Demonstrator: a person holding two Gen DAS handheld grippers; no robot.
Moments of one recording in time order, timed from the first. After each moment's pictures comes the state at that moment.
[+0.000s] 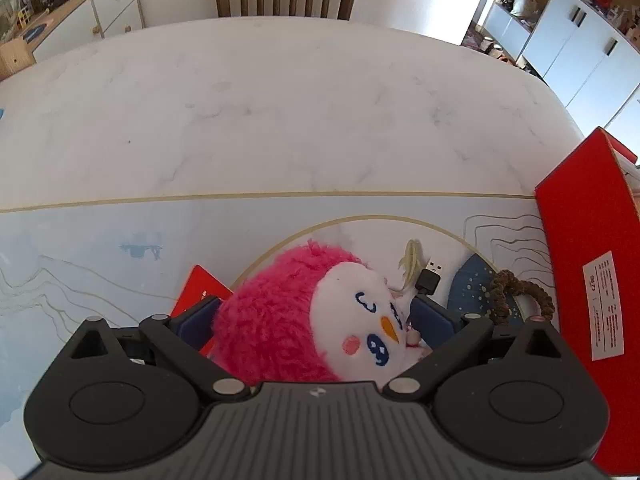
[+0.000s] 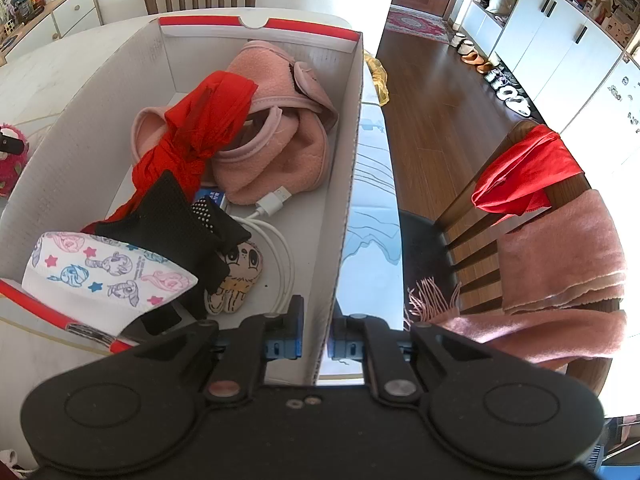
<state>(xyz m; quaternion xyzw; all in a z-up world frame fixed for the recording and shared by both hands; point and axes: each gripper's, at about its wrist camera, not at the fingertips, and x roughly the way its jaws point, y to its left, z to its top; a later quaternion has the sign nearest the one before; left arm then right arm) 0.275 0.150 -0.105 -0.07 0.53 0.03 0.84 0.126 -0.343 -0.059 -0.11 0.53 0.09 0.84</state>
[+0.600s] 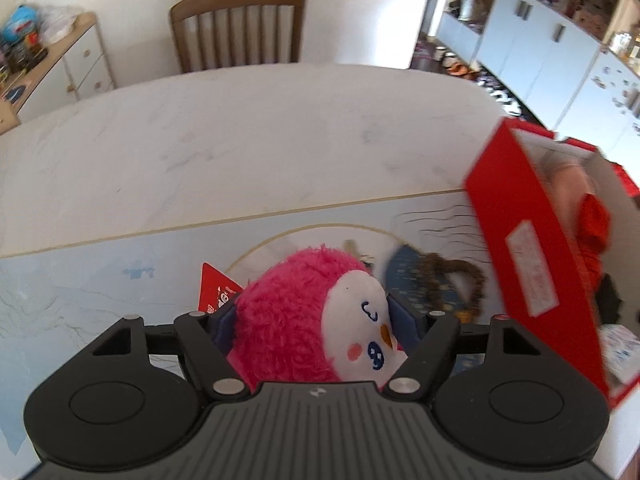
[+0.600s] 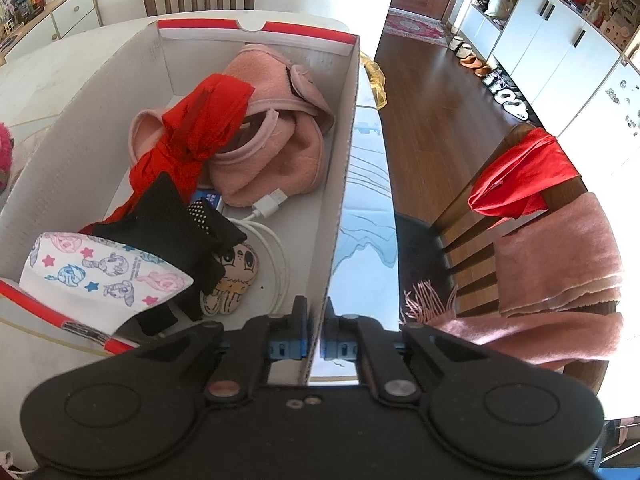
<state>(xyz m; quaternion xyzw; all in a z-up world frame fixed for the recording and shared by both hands) 0.233 0.118 -0.050 -0.03 0.48 -0.03 0.87 0.127 -0.342 -0.059 -0.11 0.53 0.08 0.84</state>
